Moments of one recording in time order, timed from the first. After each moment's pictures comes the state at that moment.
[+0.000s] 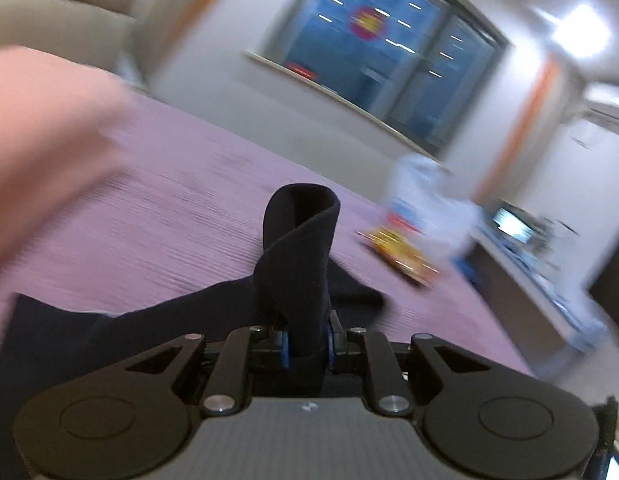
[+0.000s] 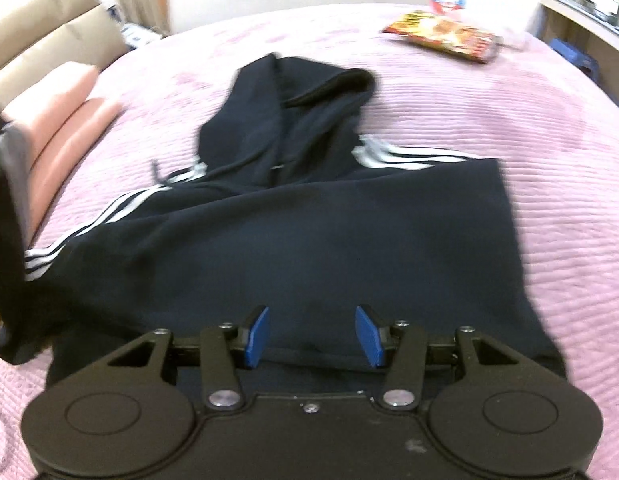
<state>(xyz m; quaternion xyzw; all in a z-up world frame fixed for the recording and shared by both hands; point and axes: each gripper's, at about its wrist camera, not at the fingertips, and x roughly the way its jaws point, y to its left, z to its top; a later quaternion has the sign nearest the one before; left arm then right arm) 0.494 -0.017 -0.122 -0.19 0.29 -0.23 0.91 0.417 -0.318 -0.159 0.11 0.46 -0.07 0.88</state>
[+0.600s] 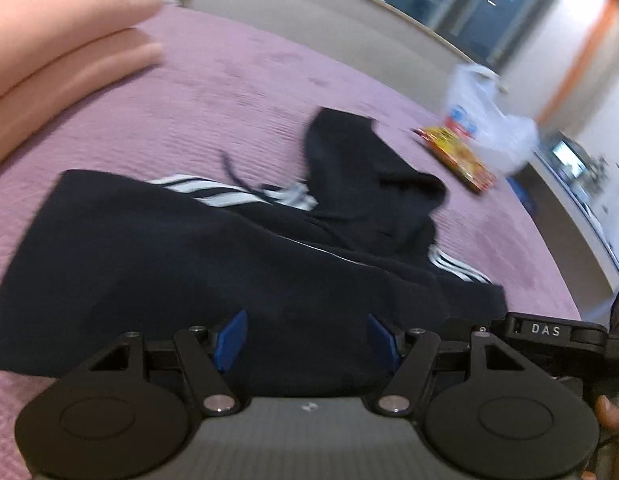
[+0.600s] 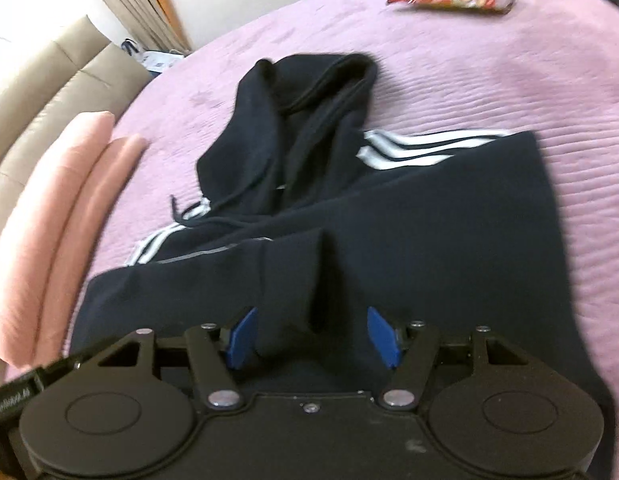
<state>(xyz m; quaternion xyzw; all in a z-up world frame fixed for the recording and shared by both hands) 0.486 -0.022 -0.198 -0.15 0.42 -0.14 0.88 0.478 -0.360 -0.197 0.24 0.46 0.04 0.85</state>
